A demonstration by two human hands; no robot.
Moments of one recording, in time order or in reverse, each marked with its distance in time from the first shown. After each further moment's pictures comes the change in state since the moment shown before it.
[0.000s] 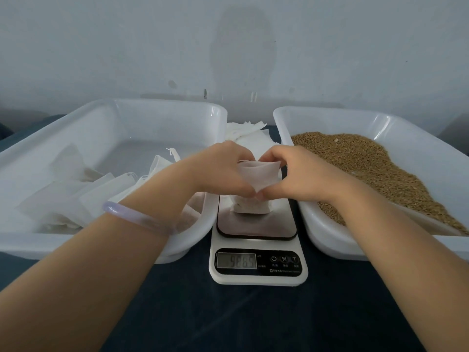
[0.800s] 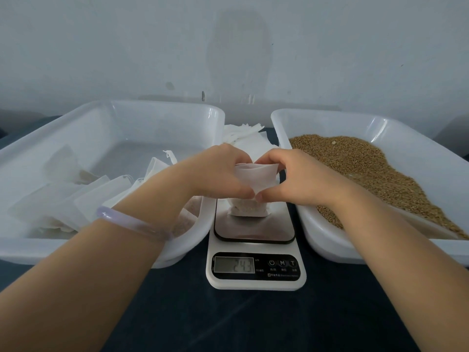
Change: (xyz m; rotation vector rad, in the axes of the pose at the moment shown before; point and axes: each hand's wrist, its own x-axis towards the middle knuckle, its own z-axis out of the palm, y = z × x) left_hand -0.002 0.000 0.000 0.018 -0.010 -0.003; right_hand -0.003 0.001 0.001 0.048 0.001 0.018
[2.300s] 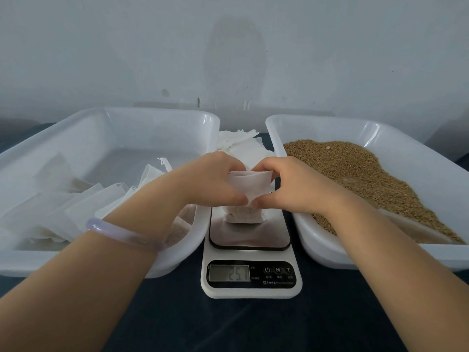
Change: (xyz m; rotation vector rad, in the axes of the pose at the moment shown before) left_hand 0.001 -0.003 0.001 -0.010 0.034 0.050; right_hand 0.000 0.001 0.001 -0.053 -0.004 -0.003
